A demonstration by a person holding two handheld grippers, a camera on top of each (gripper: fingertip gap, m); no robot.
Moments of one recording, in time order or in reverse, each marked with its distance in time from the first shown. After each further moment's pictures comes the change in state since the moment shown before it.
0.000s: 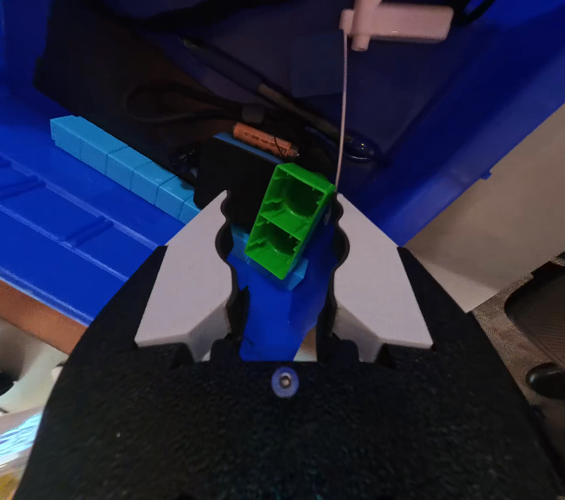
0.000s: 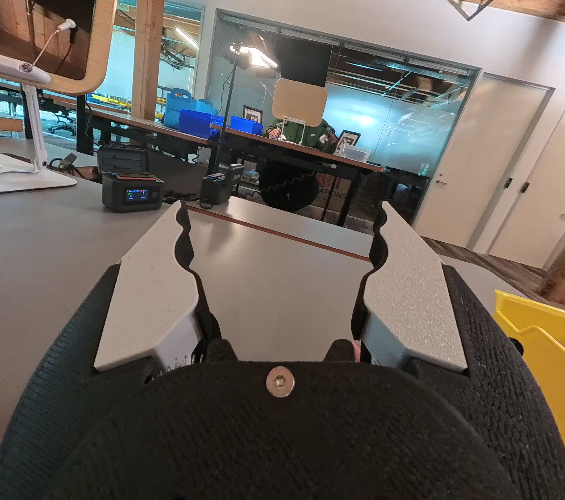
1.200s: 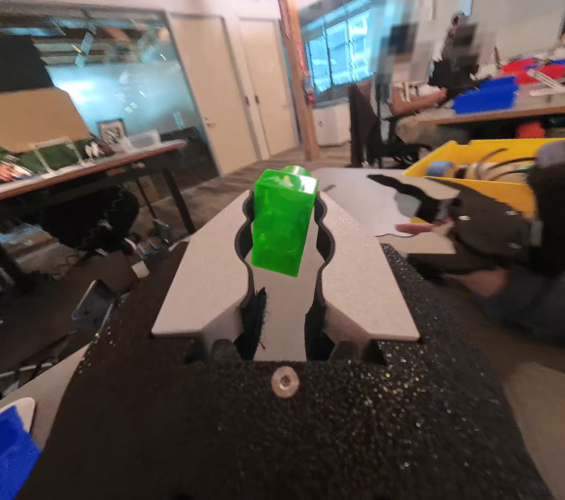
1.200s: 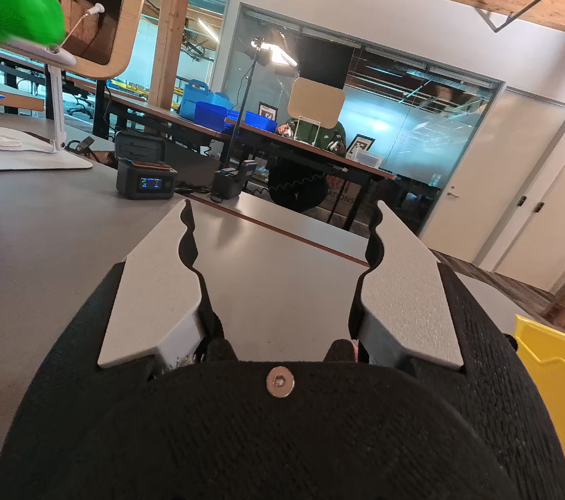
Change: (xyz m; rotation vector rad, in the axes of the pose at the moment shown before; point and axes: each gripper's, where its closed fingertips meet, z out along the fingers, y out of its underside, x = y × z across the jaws) left arm 0.015 -0.362 -0.151 1.538 -0.247 -0.190; right arm -0.013 0.001 0.003 -0.003 -0.068 -0.059
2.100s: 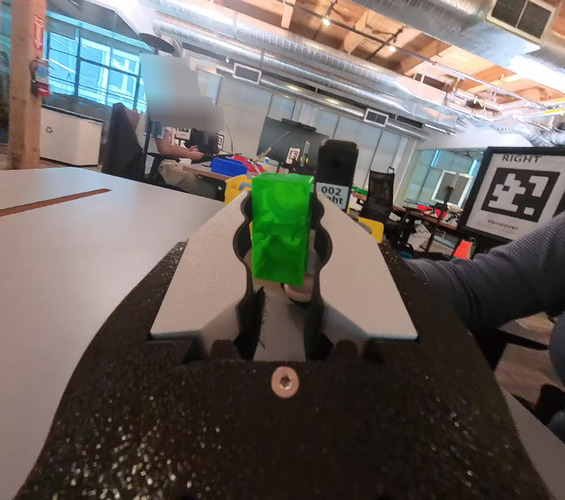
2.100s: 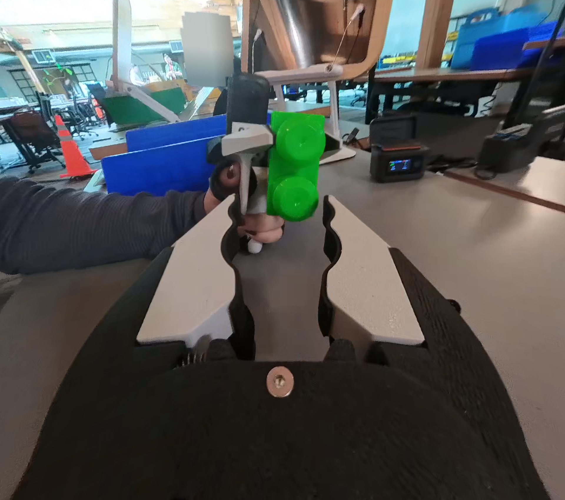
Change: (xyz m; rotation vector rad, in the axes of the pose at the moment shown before) left arm 0.062 0.046 0.007 0.176 0.775 -0.658; right arm -0.120 -0.031 -0.046 -0.121 -0.873 0.524
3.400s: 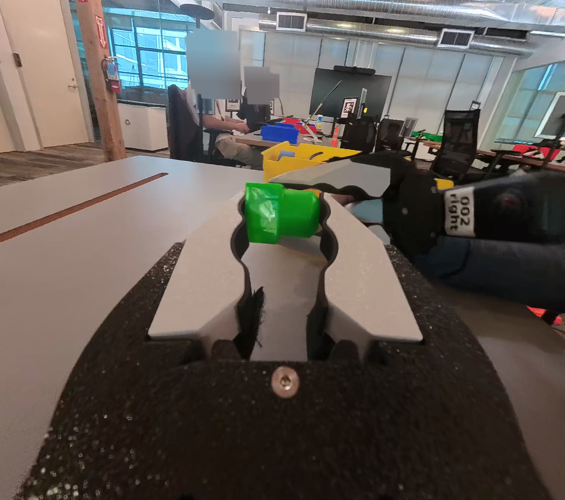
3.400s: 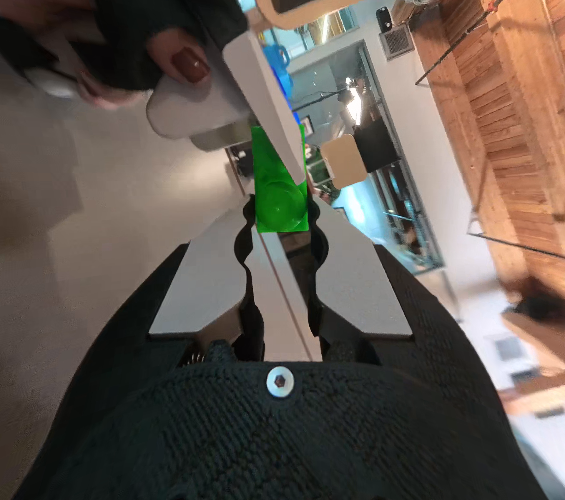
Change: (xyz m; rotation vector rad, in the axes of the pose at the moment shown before) left arm -0.012 0.024 0.012 -0.151 -0.166 0.205; right arm 0.041 -0.005 -0.022 -0.281 0.606 -1.241
